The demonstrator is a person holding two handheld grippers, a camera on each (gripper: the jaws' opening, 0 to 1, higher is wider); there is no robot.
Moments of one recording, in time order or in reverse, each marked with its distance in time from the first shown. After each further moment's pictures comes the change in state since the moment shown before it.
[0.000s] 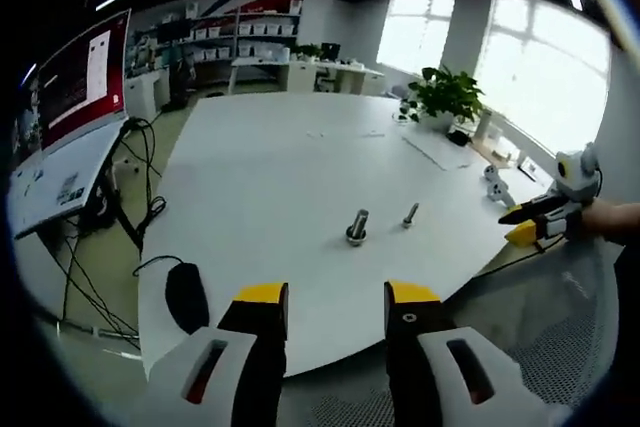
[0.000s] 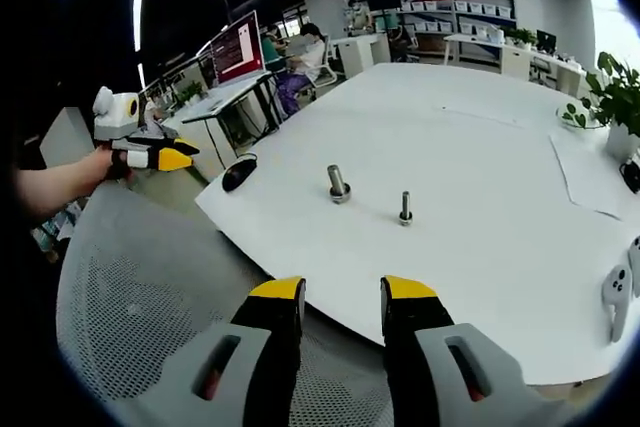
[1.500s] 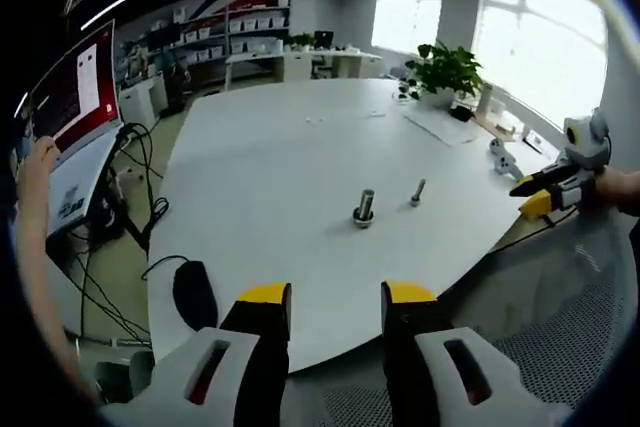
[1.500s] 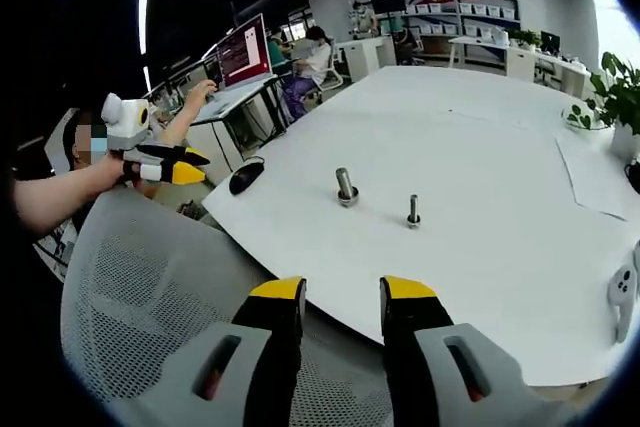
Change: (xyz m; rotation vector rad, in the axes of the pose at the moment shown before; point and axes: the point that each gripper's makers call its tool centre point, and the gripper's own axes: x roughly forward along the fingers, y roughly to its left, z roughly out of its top) left arm 0.008 0.008 -0.014 0.072 0.071 0.023; right arm 0.000 0.005 0.003 0.011 -0.024 0.028
